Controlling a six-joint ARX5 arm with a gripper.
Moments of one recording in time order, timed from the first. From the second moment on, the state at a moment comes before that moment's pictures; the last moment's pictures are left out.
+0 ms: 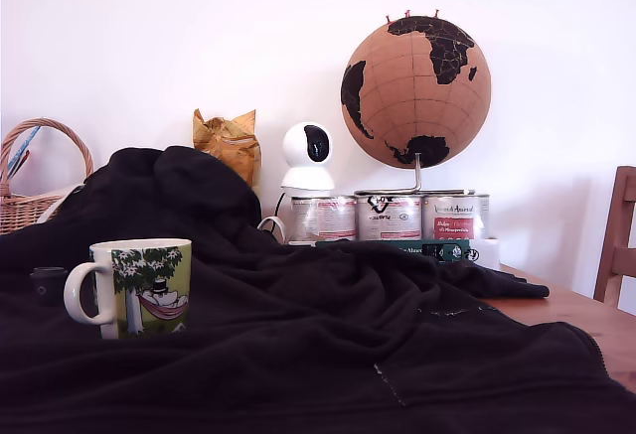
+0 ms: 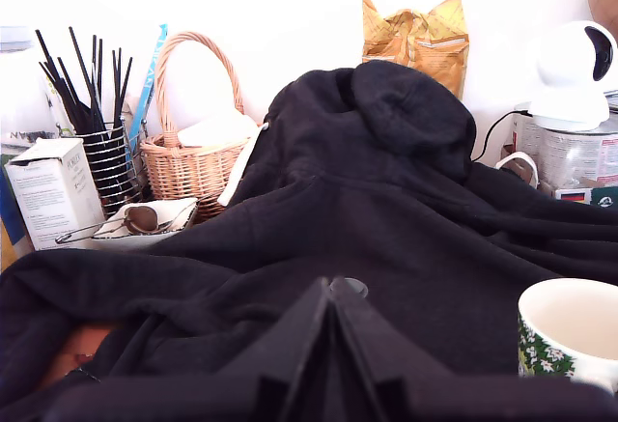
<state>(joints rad) -0.01 0.00 0.02 -0.01 0.00 0.00</state>
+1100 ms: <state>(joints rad) -0.01 0.58 0.08 0.56 0.10 -0.14</state>
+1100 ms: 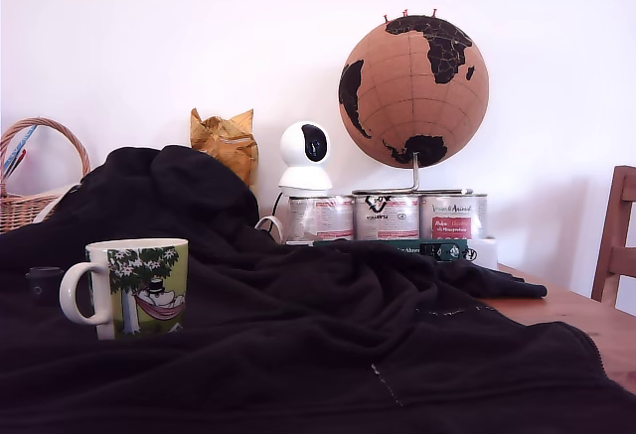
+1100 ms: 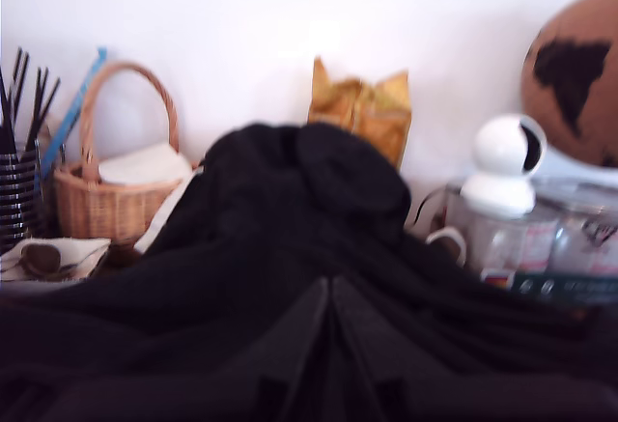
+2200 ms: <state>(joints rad) 0.05 1.86 0.60 0.78 0.18 0.03</state>
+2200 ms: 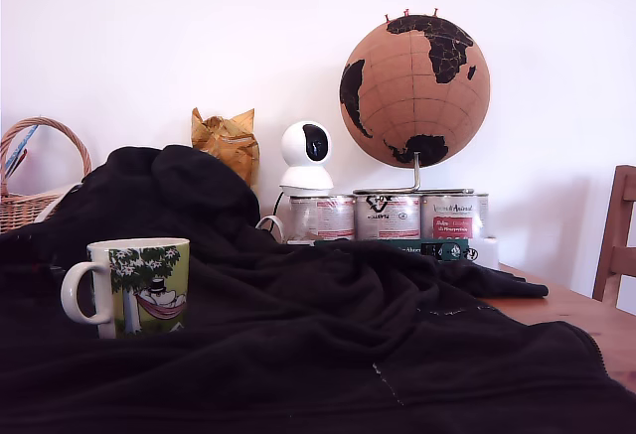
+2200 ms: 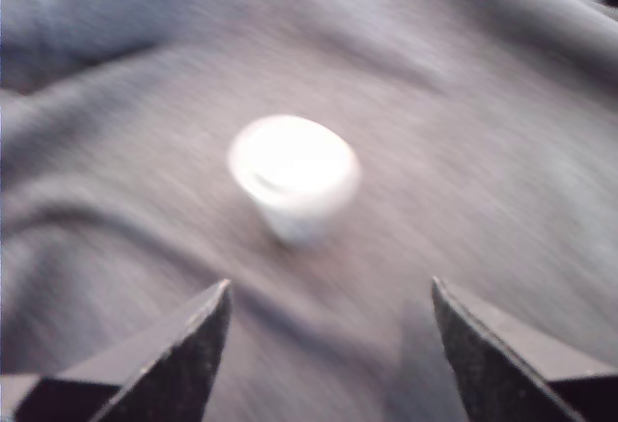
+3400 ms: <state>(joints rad) 0.09 1.96 0.78 0.72 0.42 0.03</state>
